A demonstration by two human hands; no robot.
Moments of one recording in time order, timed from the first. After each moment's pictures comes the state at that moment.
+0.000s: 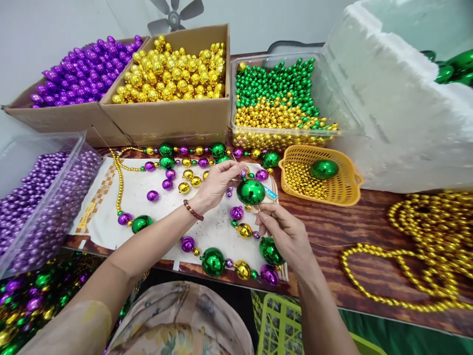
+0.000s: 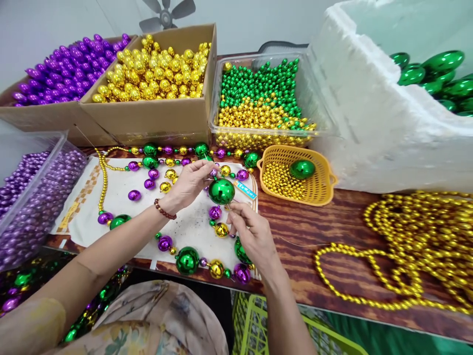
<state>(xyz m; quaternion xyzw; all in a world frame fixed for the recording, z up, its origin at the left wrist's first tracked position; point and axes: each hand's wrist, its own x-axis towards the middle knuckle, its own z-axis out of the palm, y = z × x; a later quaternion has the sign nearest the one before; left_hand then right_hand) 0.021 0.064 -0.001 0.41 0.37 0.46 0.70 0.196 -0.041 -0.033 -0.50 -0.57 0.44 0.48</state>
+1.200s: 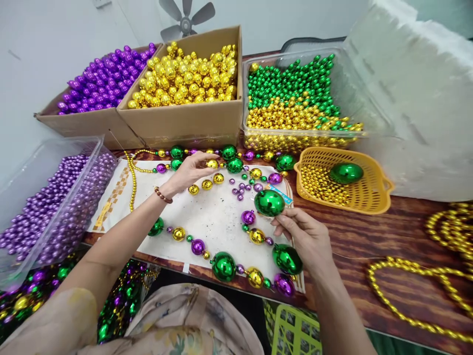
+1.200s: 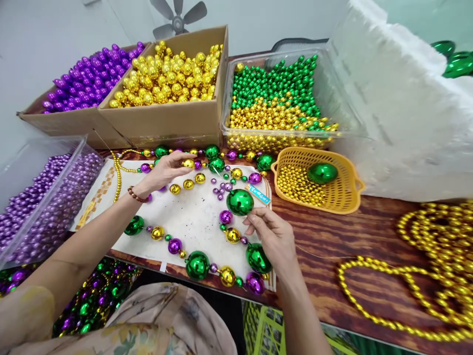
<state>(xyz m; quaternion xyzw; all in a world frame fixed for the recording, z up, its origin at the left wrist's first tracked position) -0.092 0.104 0.003 0.71 0.45 0.35 0.40 0.207 -0.032 -0.056 -0.53 -0.48 0.48 0.51</state>
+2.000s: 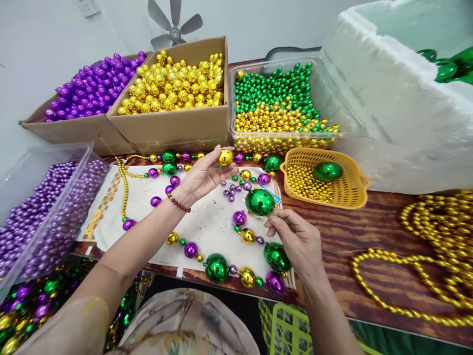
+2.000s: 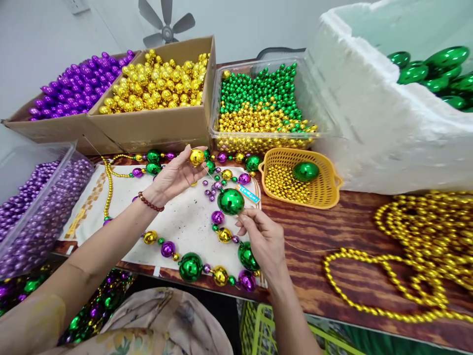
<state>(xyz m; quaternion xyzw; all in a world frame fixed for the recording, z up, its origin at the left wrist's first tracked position) -0.008 0.083 0.036 0.26 0.31 0.48 0.78 0.201 -0.042 -0.039 -0.54 -0.52 0.39 0.54</state>
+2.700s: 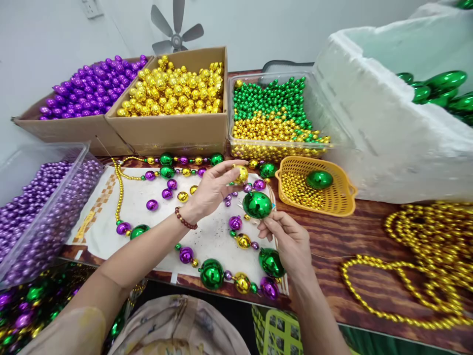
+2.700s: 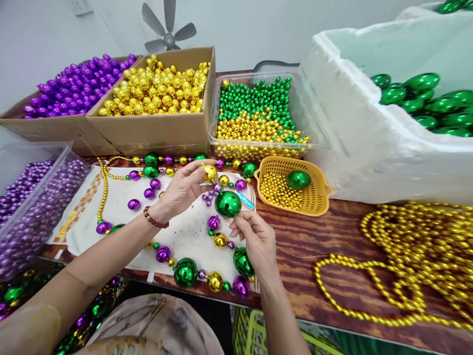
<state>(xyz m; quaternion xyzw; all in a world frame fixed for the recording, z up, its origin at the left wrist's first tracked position) 0.015 0.060 0.029 0.38 0.27 0.49 0.74 0.197 -0.035 -0.044 -0.50 -0.45 0.47 0.57</state>
